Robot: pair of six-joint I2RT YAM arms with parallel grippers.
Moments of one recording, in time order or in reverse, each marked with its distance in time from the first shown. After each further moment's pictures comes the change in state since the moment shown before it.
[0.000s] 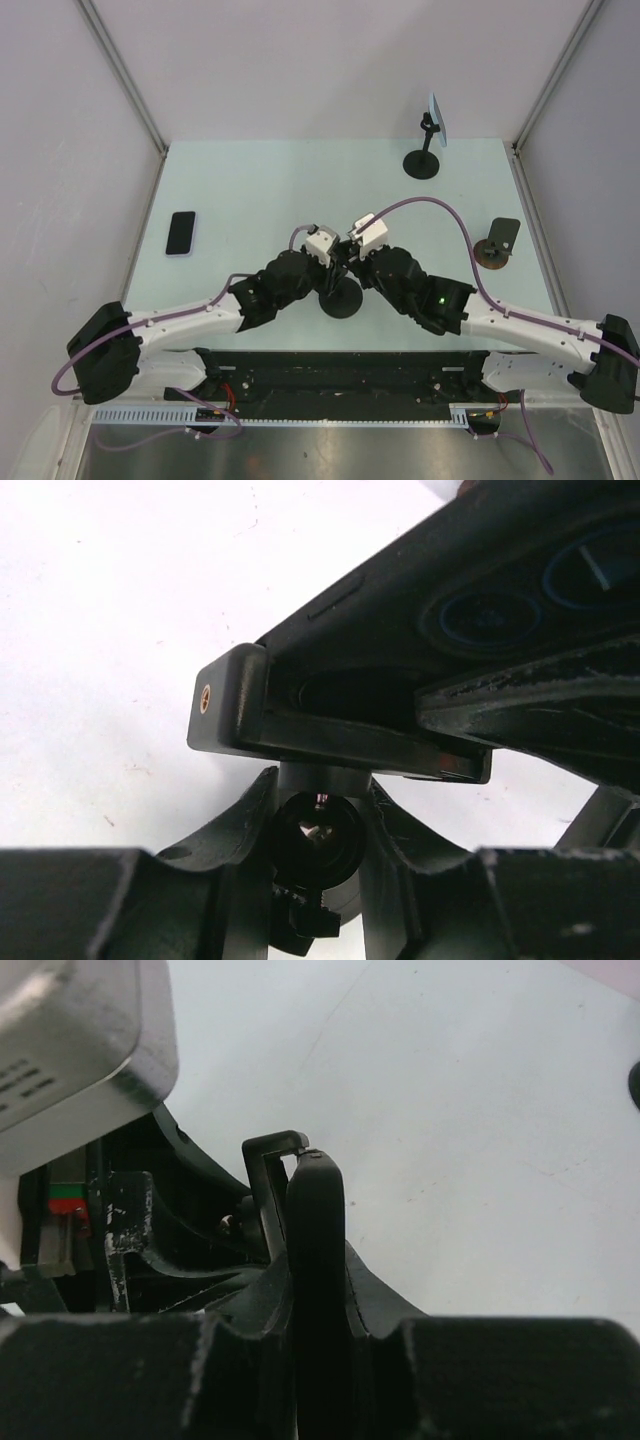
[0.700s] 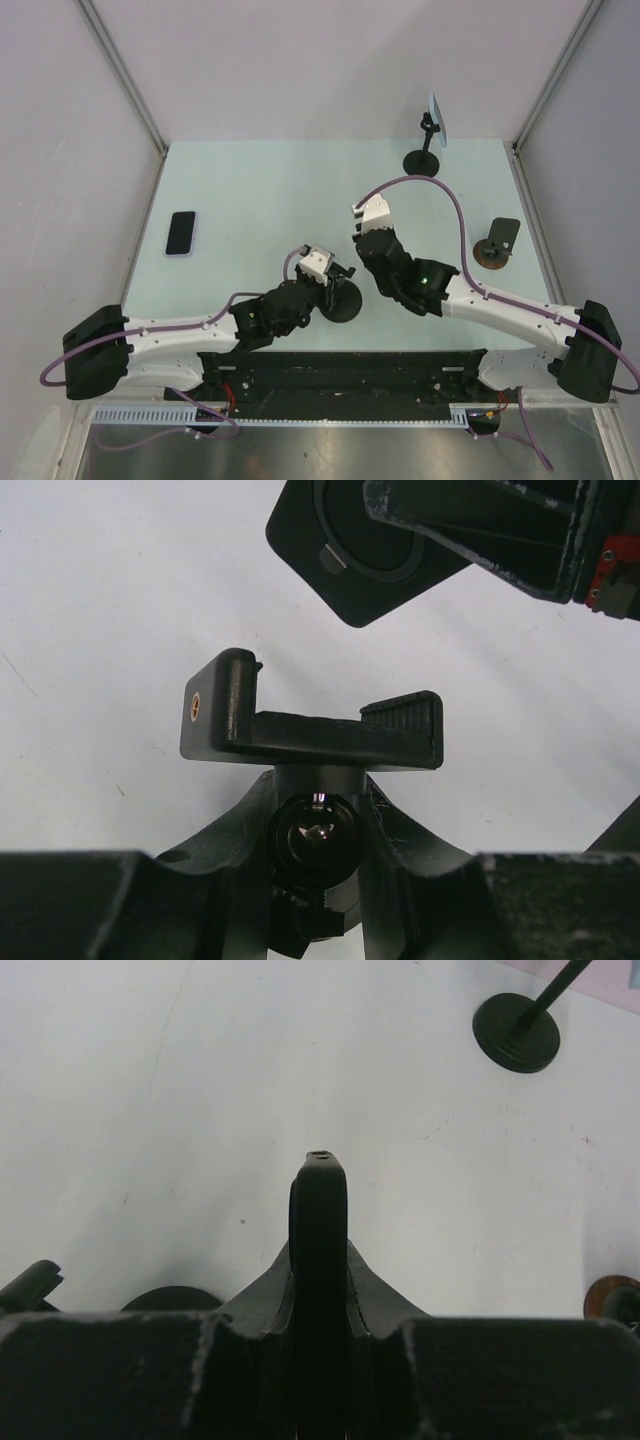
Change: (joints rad) left arm -0.222 -0.078 -0.129 0.122 -0.362 -0.053; right arm -0.060 0.154 0.133 -0.098 0.259 0.087
